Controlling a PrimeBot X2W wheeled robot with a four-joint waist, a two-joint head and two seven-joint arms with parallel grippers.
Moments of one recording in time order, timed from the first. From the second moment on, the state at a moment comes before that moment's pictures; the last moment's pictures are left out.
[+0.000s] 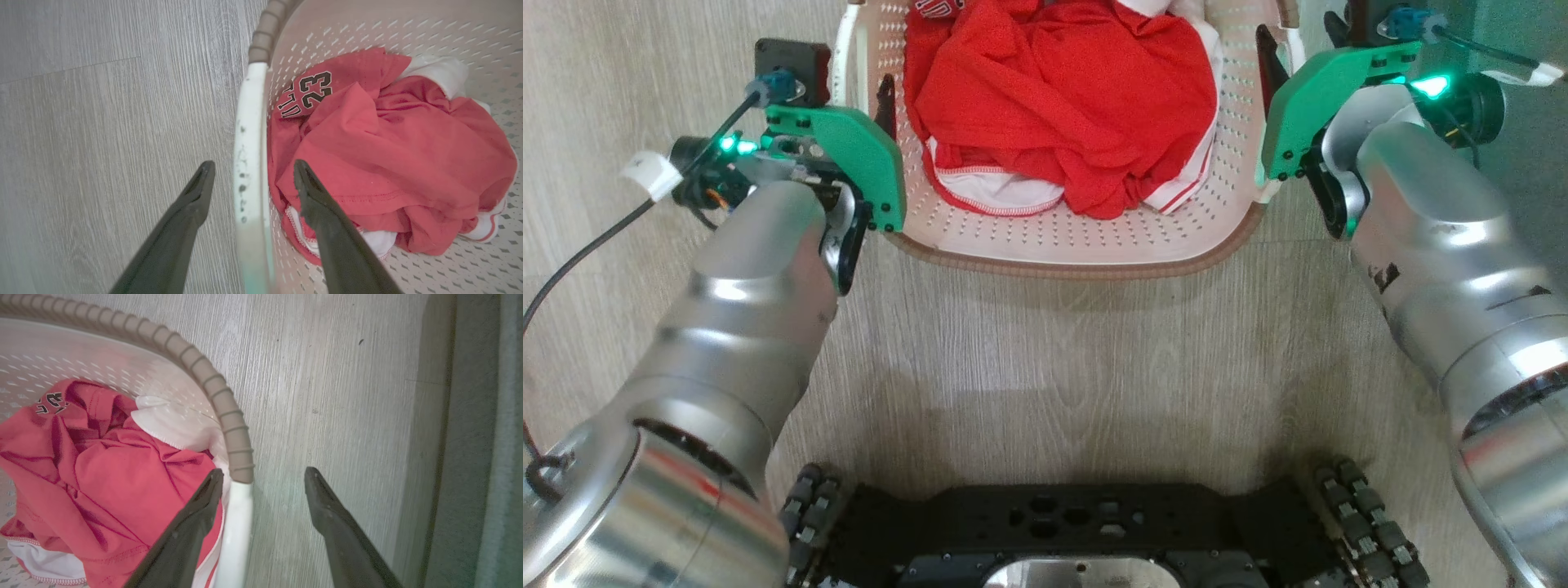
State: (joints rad) left arm -1.11 0.03 -0.89 1.29 -0.82 0.02 -0.25; right arm -1.19 -0.07 0.65 1.30 0.62 0.13 -0.22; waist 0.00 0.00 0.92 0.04
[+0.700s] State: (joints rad) left arm -0.94 0.11 -0.73 1.03 -0.74 0.07 -0.25; right arm -1.11 -0.07 0.52 1.21 0.52 0.13 -0.25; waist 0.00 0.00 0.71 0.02
